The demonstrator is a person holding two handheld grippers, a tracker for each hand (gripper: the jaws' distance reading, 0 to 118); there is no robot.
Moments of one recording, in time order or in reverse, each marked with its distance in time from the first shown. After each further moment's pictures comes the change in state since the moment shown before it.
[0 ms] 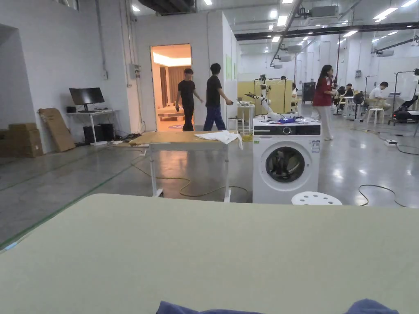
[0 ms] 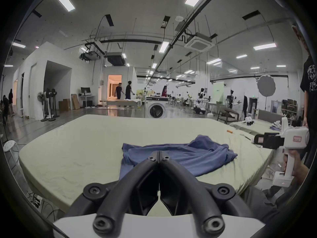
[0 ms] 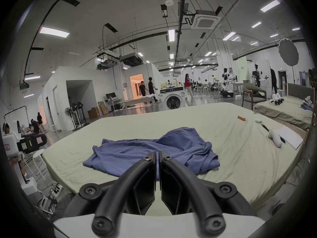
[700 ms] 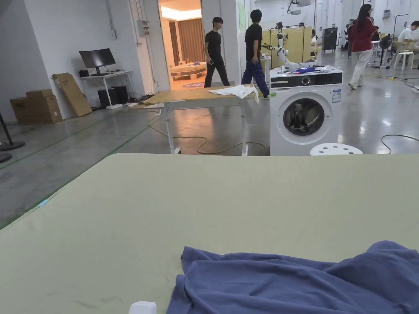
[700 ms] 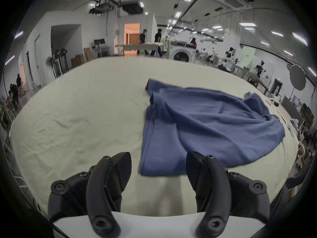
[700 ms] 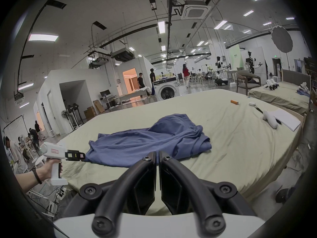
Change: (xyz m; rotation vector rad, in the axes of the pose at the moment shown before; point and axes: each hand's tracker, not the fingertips) left arm -0.110 -0.099 -0.242 -0.543 0.168 0.141; right arm 0.033 -0.026 0.018 -0.074 -0.047 -0.095
